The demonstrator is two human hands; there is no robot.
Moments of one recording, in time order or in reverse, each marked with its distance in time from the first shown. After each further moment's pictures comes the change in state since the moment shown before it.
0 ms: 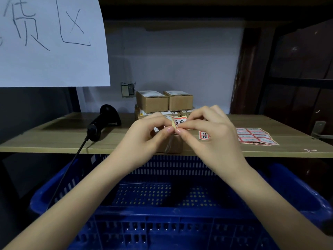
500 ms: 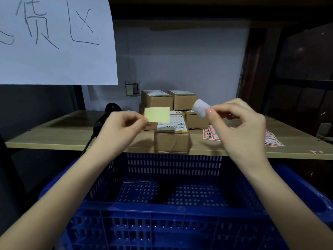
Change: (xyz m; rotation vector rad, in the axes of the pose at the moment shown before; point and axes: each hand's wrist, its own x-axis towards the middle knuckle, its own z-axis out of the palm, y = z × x) left_hand -0.006 -0.017 -0.036 0.057 0.196 -0.383; right_hand 0.004 0.010 -0.013 0.233 0.193 0.216
